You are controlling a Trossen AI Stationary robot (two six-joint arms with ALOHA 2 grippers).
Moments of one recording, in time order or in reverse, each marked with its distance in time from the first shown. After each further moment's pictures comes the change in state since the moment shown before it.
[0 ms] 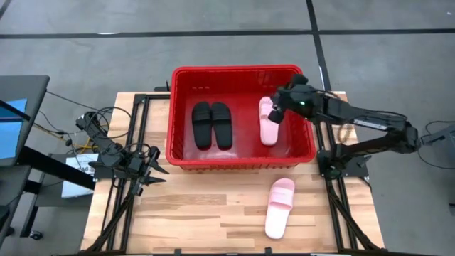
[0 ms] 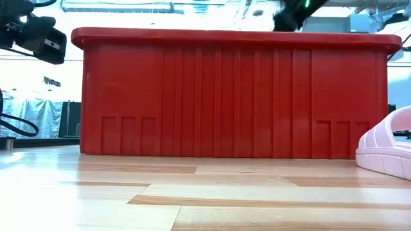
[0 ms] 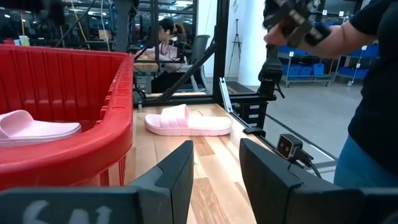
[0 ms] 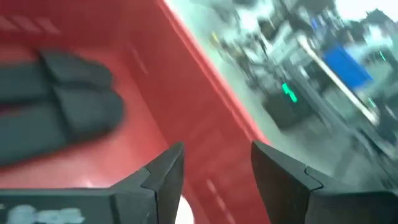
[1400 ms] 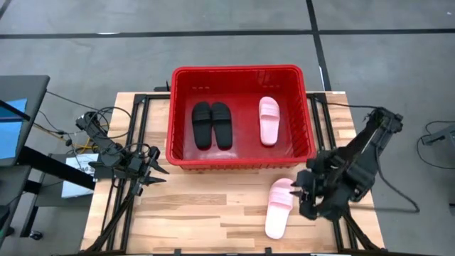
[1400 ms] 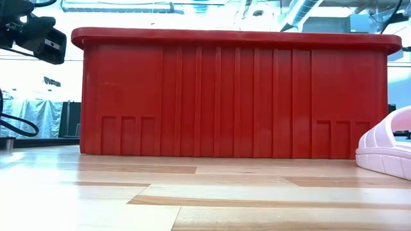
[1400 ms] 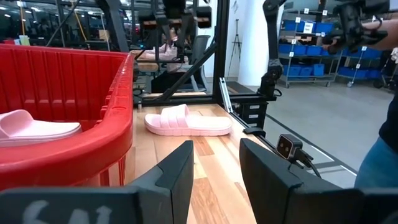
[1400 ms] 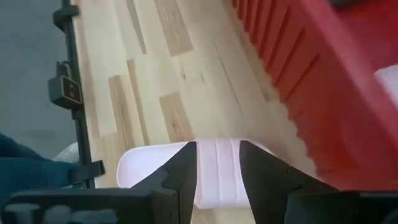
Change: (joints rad) left arm 0.000 0.000 0.000 0.000 0.000 -0.003; right arm 1.180 0.180 0.239 -0.761 -0.016 1.456
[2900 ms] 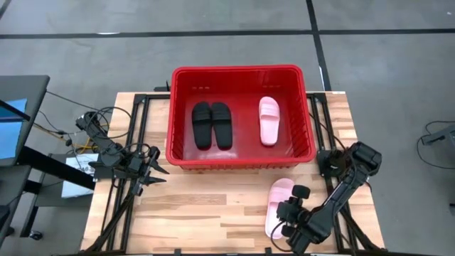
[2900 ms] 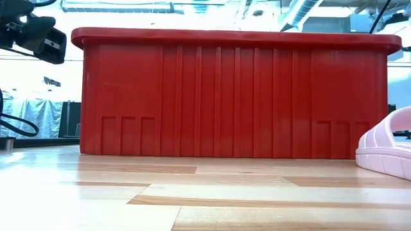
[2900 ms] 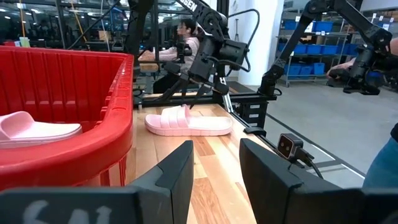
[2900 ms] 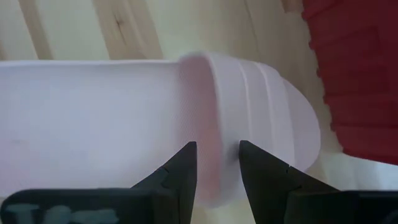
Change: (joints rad) left arm 0.000 0.000 0.000 0.000 0.000 0.010; right arm 0.057 0.574 -0.001 0.001 -0.074 0.115
